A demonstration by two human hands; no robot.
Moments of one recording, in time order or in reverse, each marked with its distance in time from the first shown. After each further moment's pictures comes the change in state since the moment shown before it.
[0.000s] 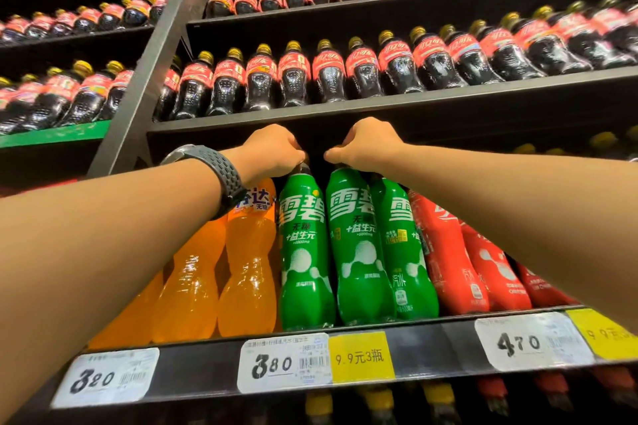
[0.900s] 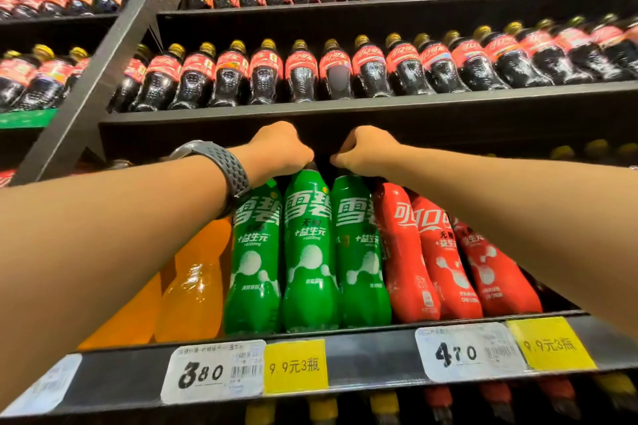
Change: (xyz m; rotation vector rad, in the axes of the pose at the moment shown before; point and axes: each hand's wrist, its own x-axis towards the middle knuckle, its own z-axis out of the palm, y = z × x) left_hand 0.005 0.057 0.027 -0.099 0.028 -0.084; right_hand 0.006 0.051 -0.021 -0.062 -0.047 -0.071
